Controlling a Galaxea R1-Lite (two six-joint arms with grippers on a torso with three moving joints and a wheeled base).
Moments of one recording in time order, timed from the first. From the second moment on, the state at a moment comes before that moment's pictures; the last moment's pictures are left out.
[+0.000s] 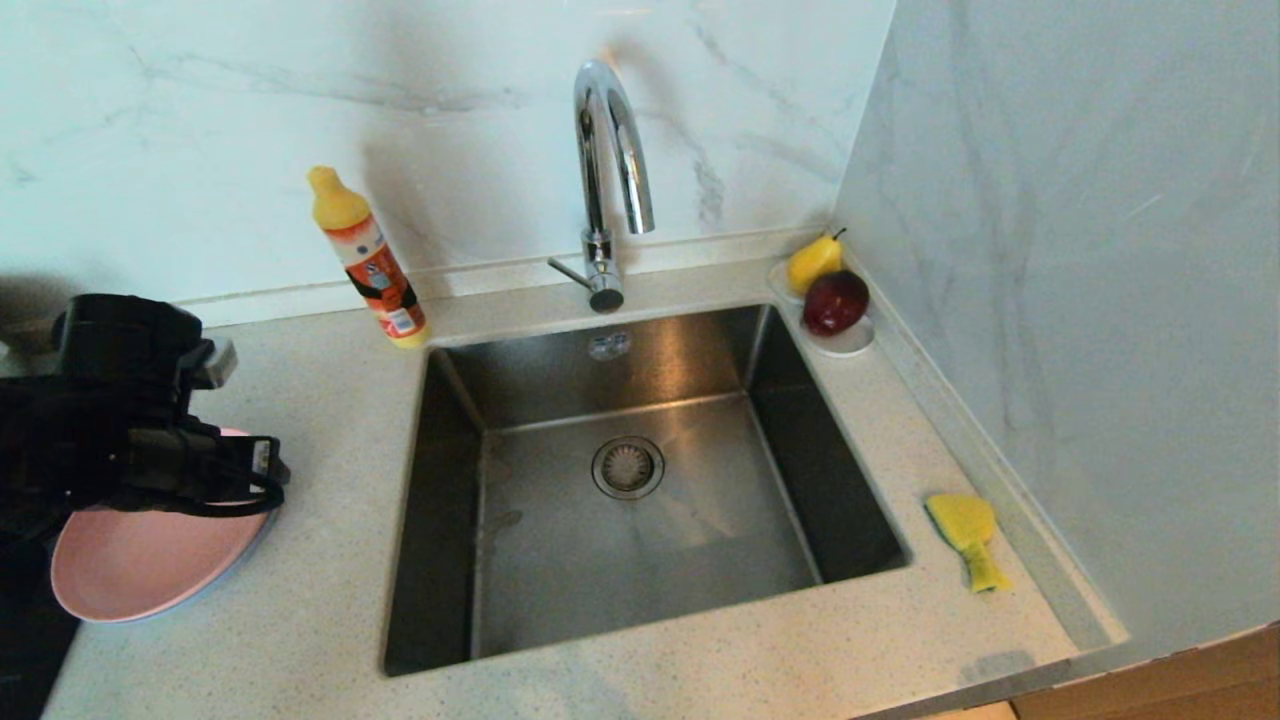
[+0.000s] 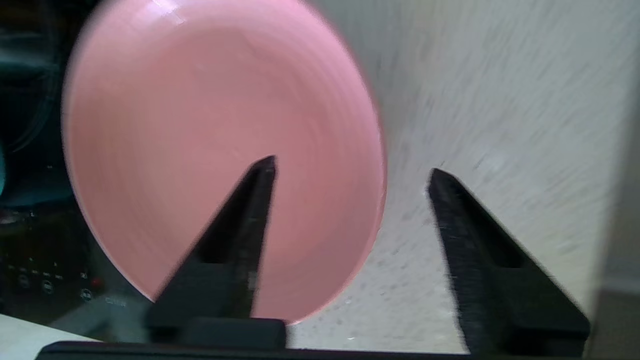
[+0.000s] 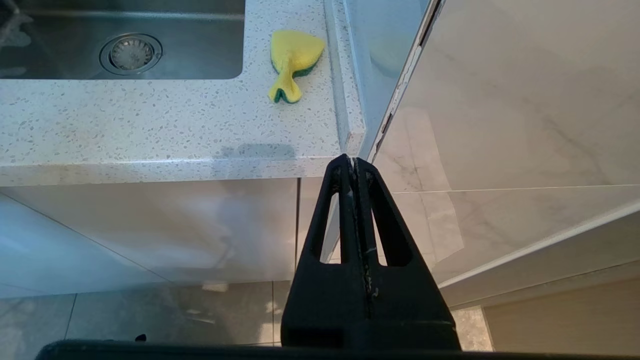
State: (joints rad) left arm 0.10 1.65 -0.97 0.01 0.26 0.03; right arm 0.00 0.00 -0.01 0.04 0.00 -0.07
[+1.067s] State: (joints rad) left arm 0.67 1.65 -1.32 0.24 -0.07 -0.12; right arm 0.00 0.00 -0.01 0.04 0.00 -0.07
